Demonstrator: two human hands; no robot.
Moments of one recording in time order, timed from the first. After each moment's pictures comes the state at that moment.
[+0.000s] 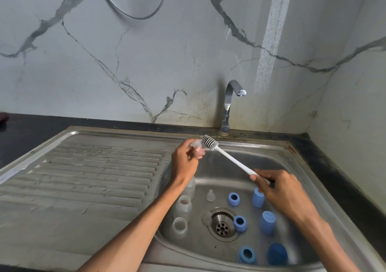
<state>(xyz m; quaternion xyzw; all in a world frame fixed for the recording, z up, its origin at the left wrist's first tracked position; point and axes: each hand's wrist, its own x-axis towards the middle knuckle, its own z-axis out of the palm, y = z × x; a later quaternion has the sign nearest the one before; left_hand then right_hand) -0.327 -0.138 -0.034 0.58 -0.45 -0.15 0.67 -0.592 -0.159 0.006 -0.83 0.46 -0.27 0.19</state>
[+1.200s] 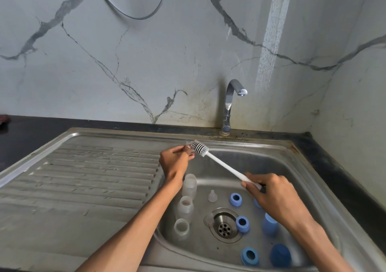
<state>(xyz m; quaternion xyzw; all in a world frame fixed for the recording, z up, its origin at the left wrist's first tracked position) -0.322 -0.137 -0.023 0.58 -0.18 -0.22 0.76 -0.579 -0.148 -0.003 -0.85 0.43 -0.26 0.16</state>
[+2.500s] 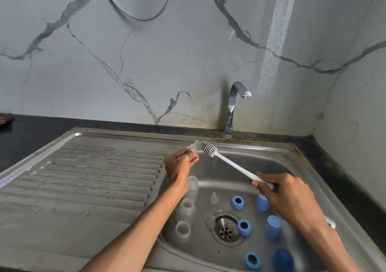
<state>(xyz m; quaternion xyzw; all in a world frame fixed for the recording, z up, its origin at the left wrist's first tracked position) -0.325 -0.139 -0.030 0.52 -0.12 -0.28 0.80 -0.590 -0.149 0.011 -0.84 0.47 -0.26 0.12</state>
